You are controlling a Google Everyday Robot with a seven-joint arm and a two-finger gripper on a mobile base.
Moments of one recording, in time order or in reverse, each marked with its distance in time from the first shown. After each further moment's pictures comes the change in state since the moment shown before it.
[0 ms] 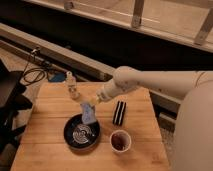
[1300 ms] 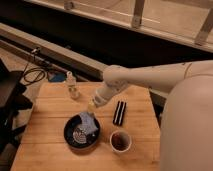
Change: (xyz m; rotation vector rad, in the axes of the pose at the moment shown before) arm 0.013 0.028 0.003 -0.011 0.151 -0.073
